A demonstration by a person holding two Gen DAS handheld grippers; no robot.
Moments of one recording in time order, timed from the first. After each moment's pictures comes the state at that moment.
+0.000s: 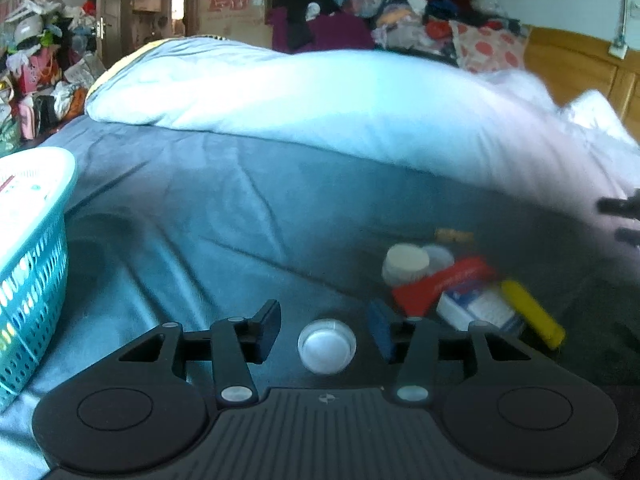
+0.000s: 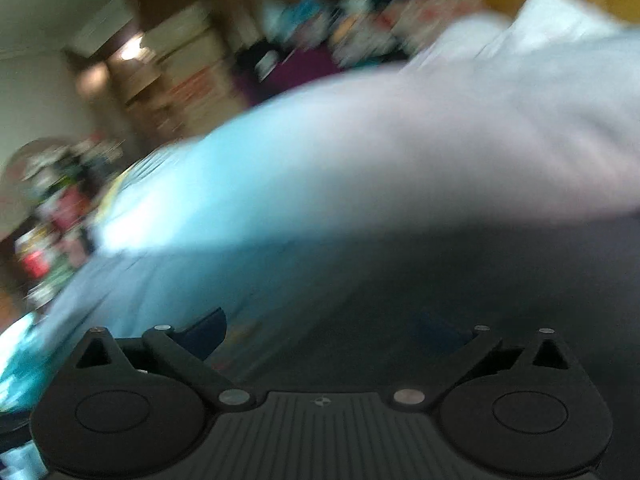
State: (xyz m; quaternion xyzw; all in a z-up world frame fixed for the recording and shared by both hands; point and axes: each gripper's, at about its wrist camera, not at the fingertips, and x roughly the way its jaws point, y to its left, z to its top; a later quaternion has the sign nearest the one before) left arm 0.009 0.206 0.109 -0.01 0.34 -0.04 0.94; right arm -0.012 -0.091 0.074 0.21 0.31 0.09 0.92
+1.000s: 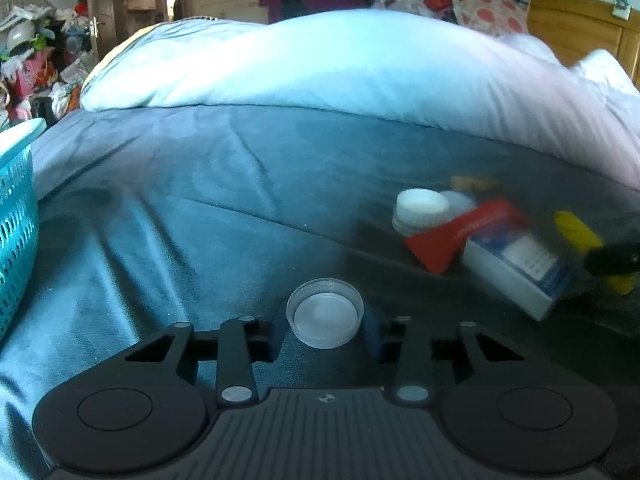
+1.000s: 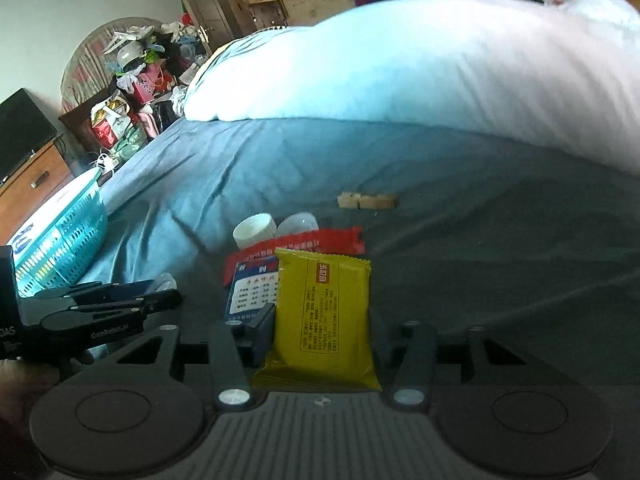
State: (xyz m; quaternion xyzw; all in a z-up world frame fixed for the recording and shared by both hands) left arm 0.024 0.190 0.057 0.02 0.36 -0.03 0.93; right arm -0.033 -0.003 0.060 0.10 0.38 0.21 0.89
